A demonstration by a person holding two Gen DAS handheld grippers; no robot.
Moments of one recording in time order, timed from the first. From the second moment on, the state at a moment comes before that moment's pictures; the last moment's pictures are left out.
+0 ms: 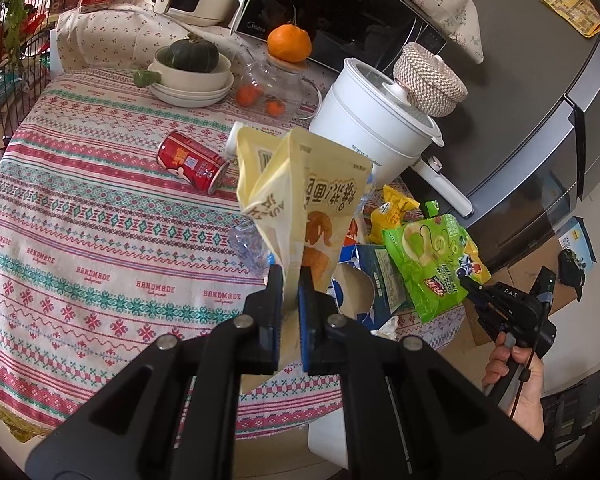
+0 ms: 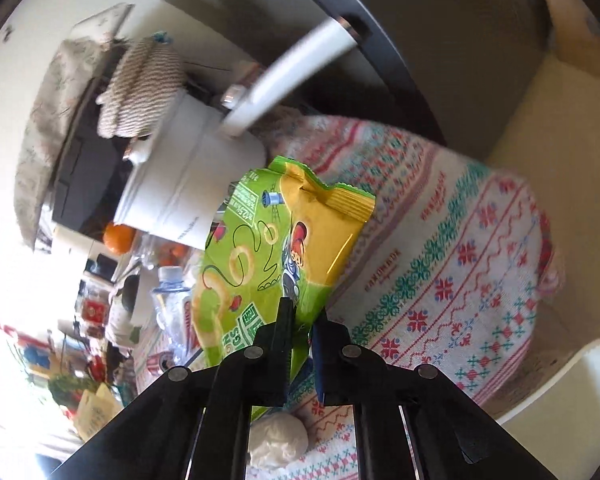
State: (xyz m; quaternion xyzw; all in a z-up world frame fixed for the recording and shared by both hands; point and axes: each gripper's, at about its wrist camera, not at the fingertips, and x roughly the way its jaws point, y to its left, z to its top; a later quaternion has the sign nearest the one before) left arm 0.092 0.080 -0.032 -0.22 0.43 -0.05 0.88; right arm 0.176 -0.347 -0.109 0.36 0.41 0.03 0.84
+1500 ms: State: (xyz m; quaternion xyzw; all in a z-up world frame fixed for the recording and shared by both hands) left arm 0.003 -0.200 -0.092 -0.01 0.51 -0.35 0.79; right arm -0.034 -0.429 -0.042 0.00 0.42 -0.06 0.91
